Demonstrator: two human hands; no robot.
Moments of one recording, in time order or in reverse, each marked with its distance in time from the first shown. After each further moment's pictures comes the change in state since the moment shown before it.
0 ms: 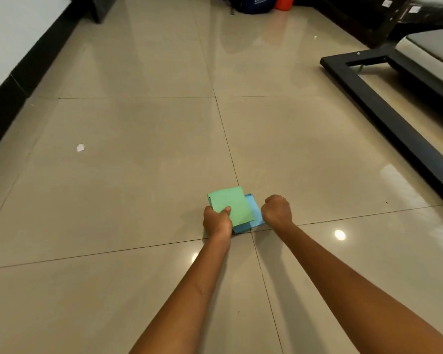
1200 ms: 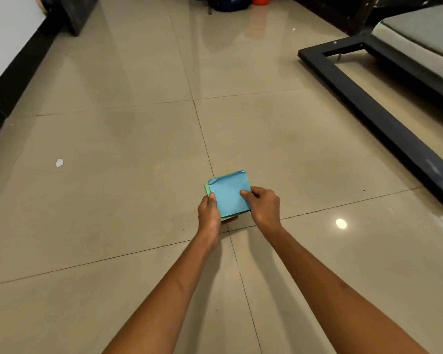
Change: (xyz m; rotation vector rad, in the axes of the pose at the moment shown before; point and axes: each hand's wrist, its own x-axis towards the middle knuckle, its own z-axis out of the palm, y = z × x) left_hand -0.037 0.019 0.030 -0.156 -0.288 0.103; right_hand -0.008 0.024 -0.028 0.509 0.049 -0.234
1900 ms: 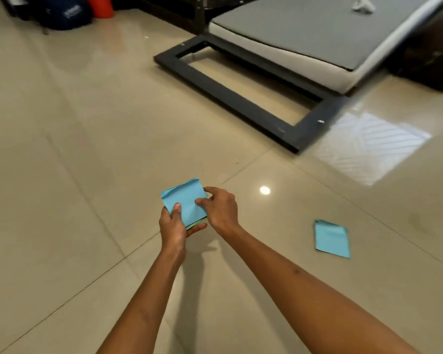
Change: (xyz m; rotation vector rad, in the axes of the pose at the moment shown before) left_hand -0.075 -0.047 0.131 0.121 -0.294 0.029; right_hand -0.042 0.033 -0.155 -0.071 0.295 0.163
